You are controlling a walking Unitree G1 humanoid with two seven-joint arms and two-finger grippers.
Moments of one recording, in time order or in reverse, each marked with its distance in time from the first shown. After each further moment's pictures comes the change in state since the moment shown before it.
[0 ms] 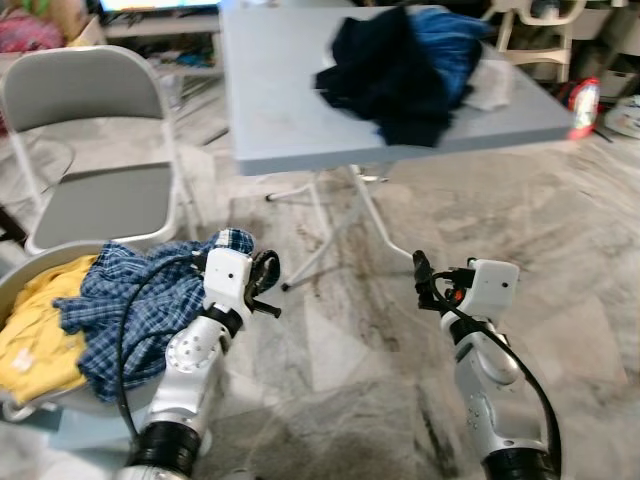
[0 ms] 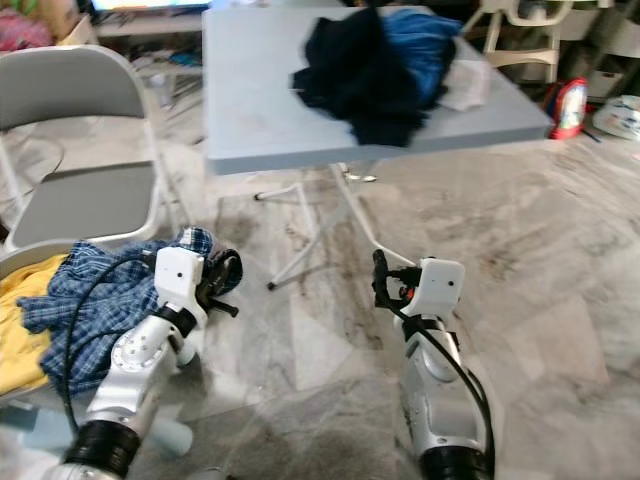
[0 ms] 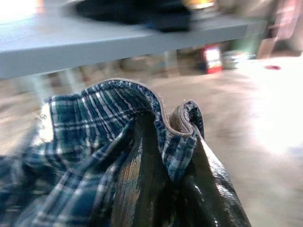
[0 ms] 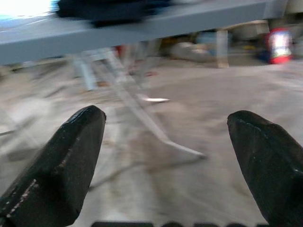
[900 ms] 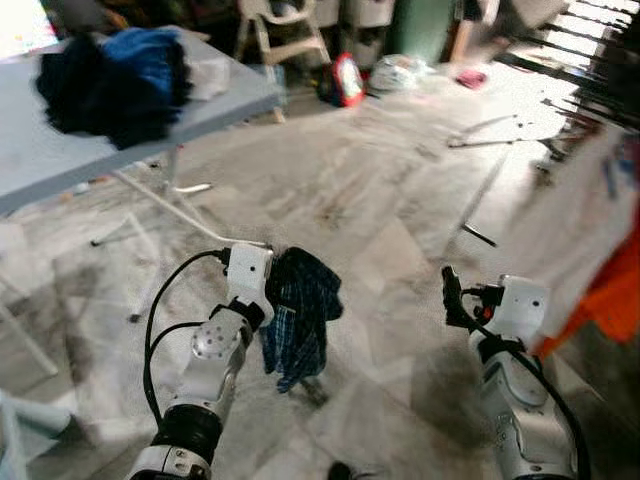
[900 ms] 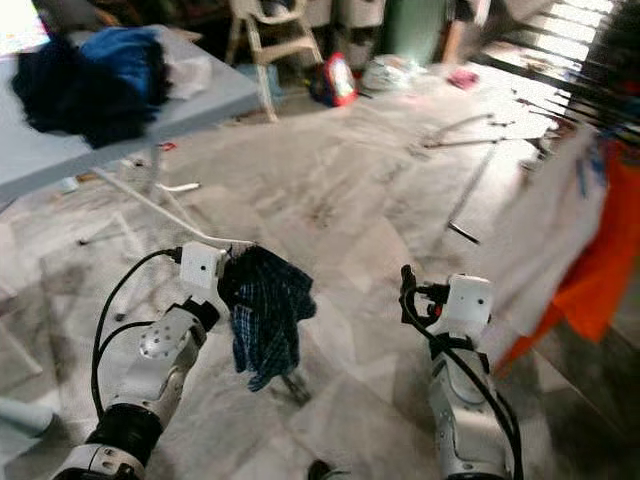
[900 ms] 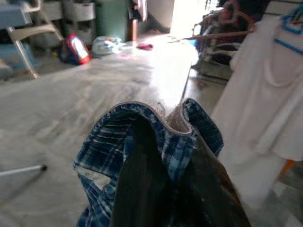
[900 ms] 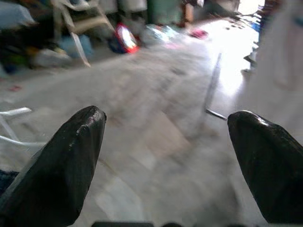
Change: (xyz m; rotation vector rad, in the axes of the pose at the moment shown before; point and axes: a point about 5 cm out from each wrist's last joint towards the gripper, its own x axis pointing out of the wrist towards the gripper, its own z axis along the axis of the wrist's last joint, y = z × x) left arm 0.013 0.007 0.000 -0.027 0.028 -0.007; right arm -0.020 -0.018 -0.004 -0.024 0.020 -0.065
